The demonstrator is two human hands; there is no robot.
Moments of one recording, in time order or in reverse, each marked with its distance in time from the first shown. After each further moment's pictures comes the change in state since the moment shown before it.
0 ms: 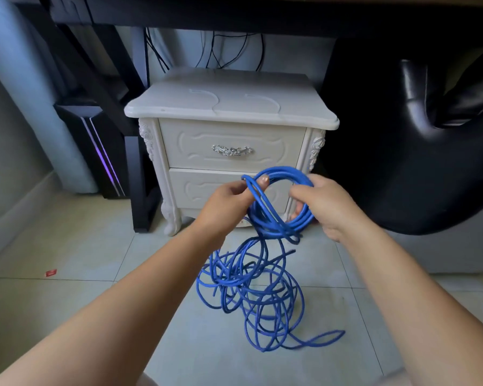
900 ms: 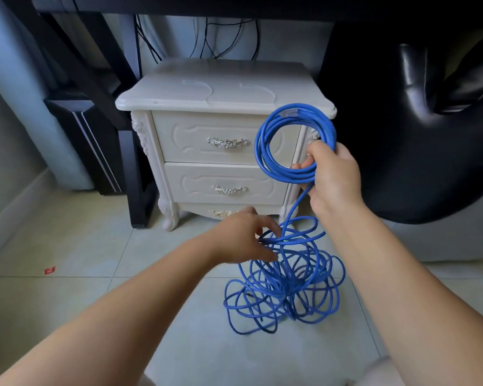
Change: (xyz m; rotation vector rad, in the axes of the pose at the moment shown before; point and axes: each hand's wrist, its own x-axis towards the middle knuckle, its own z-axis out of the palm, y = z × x) left_hand -0.023 -0.014 0.008 0.984 -0.422 0.108; right_hand -0.007 -0.029 0.009 0.604 0.297 -0.123
